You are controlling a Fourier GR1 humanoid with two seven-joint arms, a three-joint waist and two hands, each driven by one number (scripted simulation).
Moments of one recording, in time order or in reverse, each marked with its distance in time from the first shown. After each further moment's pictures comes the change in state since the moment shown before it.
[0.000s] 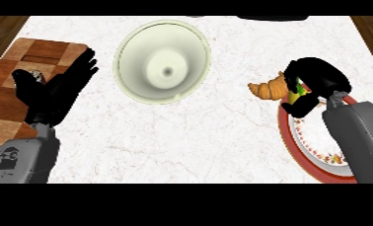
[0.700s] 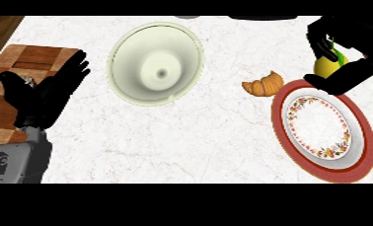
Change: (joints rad) left arm 0.026 0.012 0.034 -0.025 0.007 -0.004 0.019; right arm -0.200 -0.143 -0.106 -0.216 -0.152 0.259 -0.225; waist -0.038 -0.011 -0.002
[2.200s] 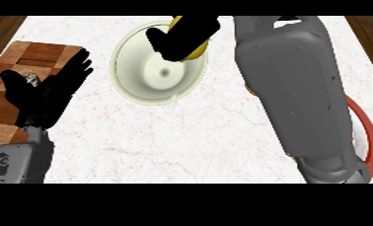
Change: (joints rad) left arm -0.004 -0.021 -0.003 -0.041 -0.013 -0.009 0.038; right arm -0.526 0.559 0.005 0.088 -0.142 -0.051 0.625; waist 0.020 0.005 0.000
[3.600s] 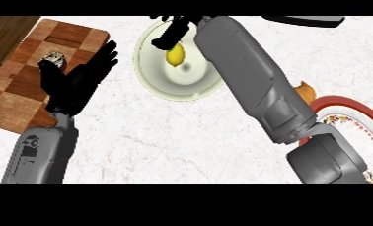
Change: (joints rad) left arm -0.105 -0.057 -0.075 0.073 -0.041 -0.022 -0.040; right arm -0.193 0.037 0.062 0.994 -0.270 -0.529 -0.337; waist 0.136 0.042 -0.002
